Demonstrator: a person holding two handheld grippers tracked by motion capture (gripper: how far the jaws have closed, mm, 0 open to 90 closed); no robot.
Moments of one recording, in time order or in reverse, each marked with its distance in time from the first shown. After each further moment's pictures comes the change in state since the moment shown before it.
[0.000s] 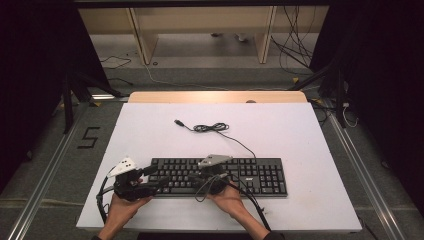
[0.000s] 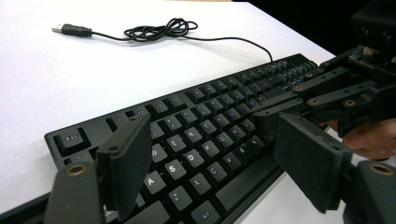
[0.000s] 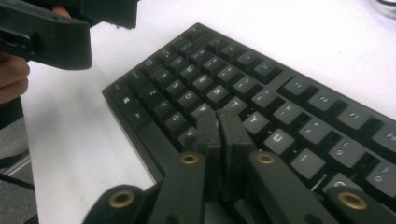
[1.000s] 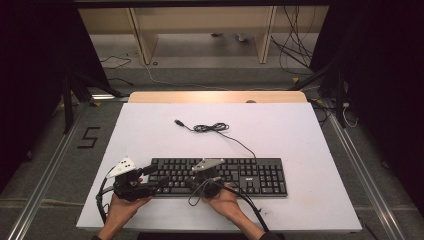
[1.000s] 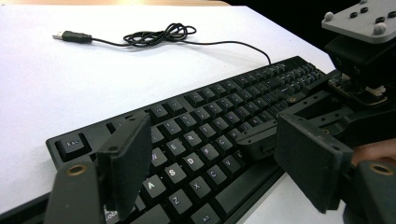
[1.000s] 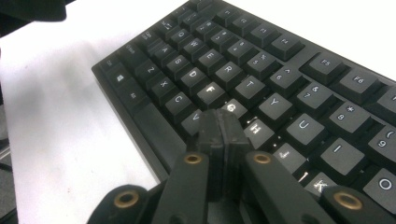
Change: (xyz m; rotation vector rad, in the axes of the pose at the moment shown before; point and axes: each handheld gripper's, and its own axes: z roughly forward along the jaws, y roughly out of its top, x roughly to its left) left arm -0.001 0.000 -0.001 -0.015 -0.002 0.016; right arm 0.006 -0.007 0.017 0.061 -0.017 -0.025
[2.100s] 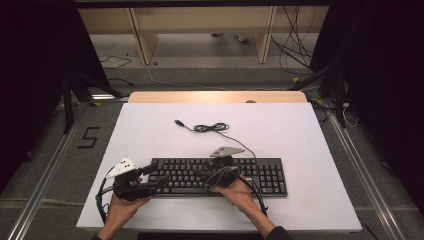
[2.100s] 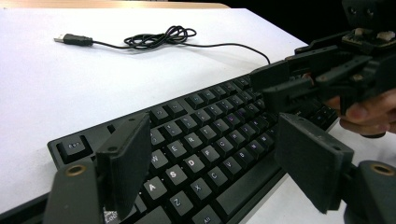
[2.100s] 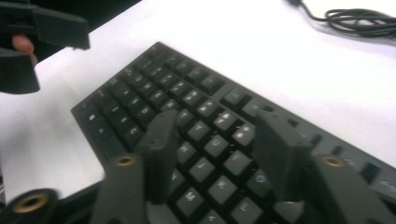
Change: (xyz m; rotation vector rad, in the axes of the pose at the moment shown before) left arm 0.001 0.000 -0.001 -0.010 -0.001 0.004; right arm -0.035 0.011 -0.037 -0.099 -0.048 0.080
